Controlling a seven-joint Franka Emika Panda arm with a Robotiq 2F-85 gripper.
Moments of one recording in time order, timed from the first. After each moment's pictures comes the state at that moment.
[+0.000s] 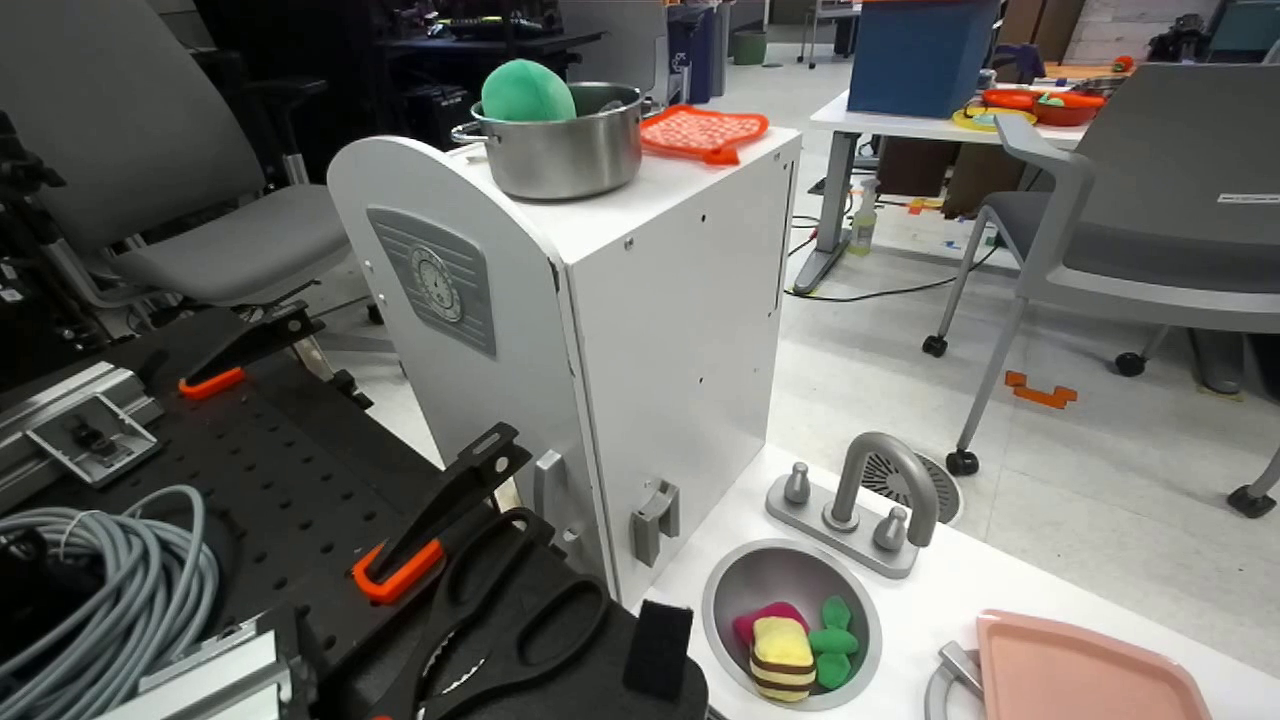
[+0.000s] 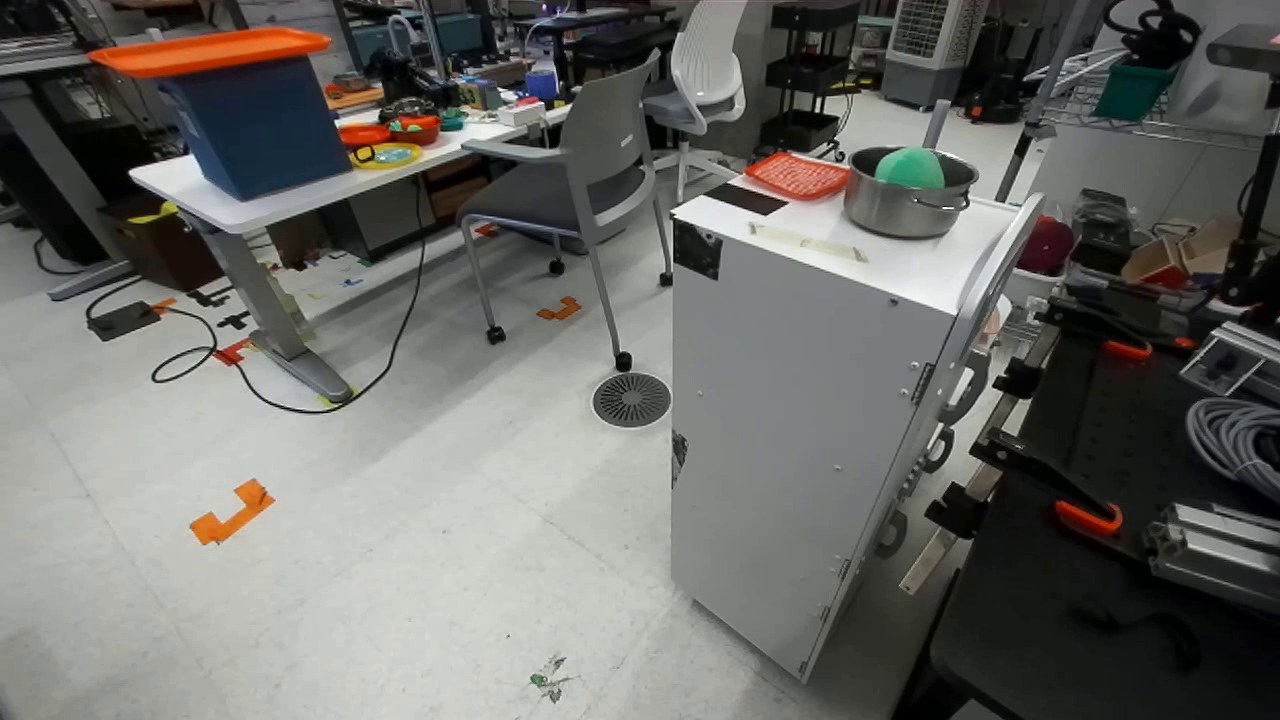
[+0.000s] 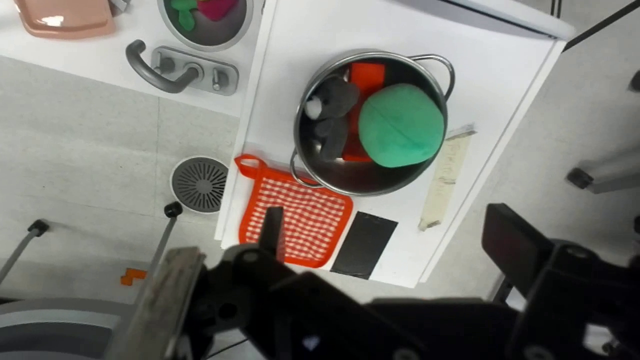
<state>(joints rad) -0.02 -0.16 -0.09 -2.28 0.08 2.25 -0.49</state>
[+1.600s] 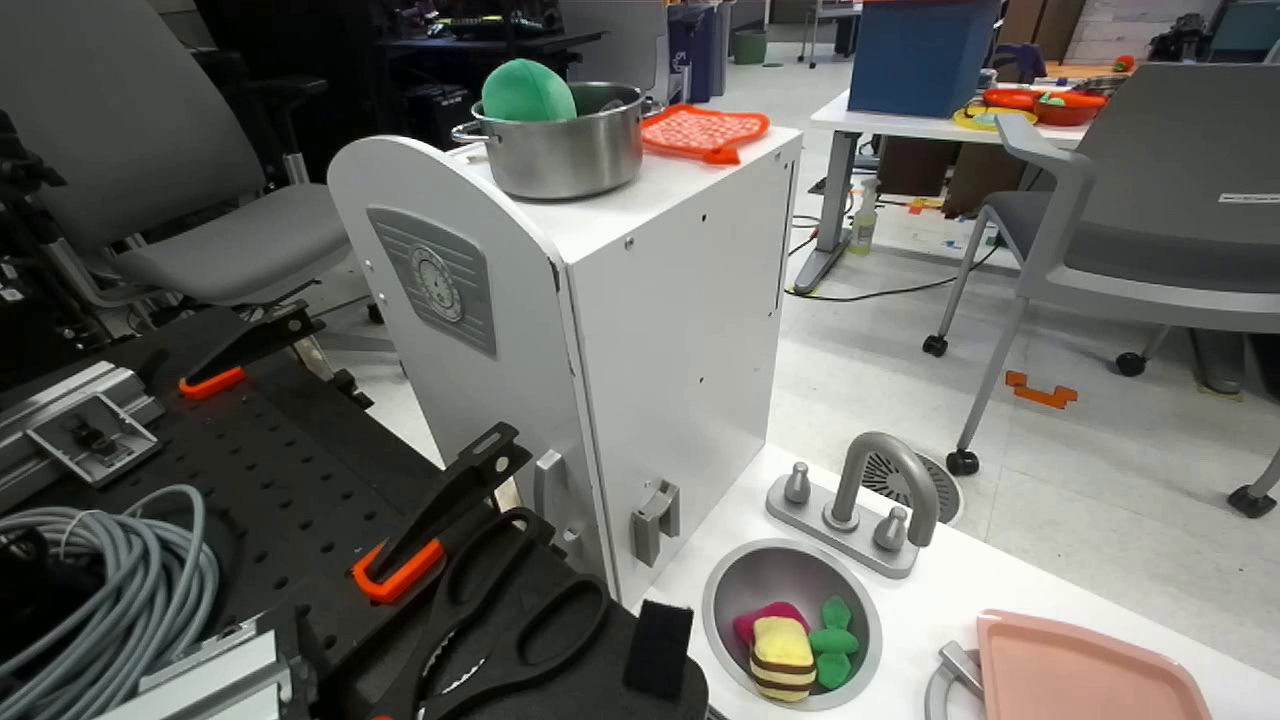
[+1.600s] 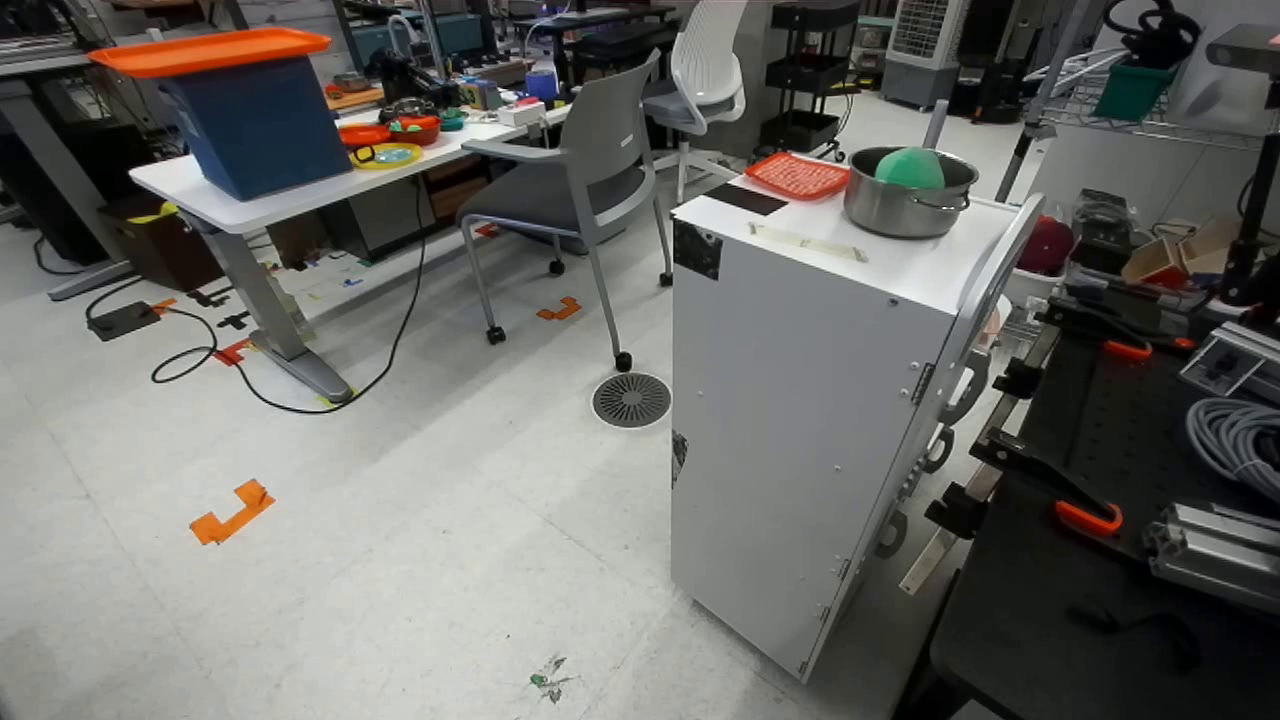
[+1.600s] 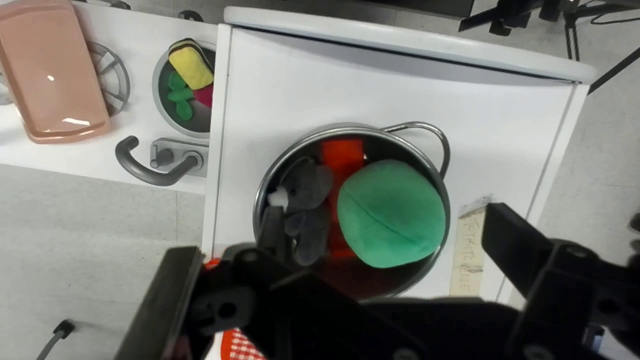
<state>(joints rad) 0.02 -0.04 -0.04 -2.32 -0.05 2.26 -0.20</state>
